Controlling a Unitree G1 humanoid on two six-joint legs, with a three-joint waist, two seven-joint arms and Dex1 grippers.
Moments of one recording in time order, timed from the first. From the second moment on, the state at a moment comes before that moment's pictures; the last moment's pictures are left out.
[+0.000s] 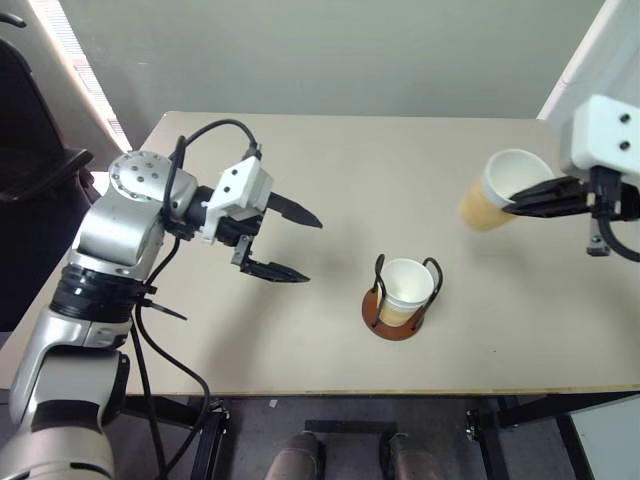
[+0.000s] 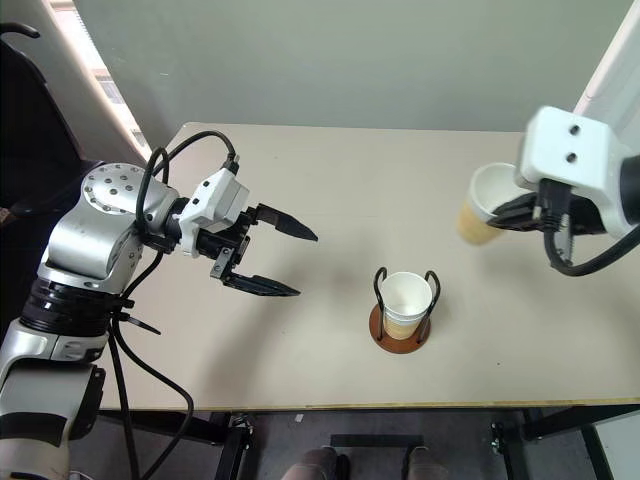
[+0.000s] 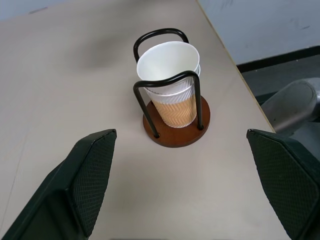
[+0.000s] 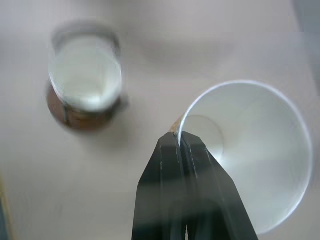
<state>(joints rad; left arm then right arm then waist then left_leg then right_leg) -0.92 0.83 -0.18 0.09 -0.41 0.31 -1.57 -1.02 -1.35 0.12 -0.45 0.46 0.90 1.31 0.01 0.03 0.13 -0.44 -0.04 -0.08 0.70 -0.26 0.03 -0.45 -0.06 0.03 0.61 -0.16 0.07</state>
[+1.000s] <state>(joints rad) -0.90 0.83 -0.17 0.04 -0.43 0.35 -1.57 -1.11 -1.17 0.35 -0.60 0.47 0.98 1.38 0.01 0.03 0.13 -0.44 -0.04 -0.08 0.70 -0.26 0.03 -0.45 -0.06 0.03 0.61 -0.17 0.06</state>
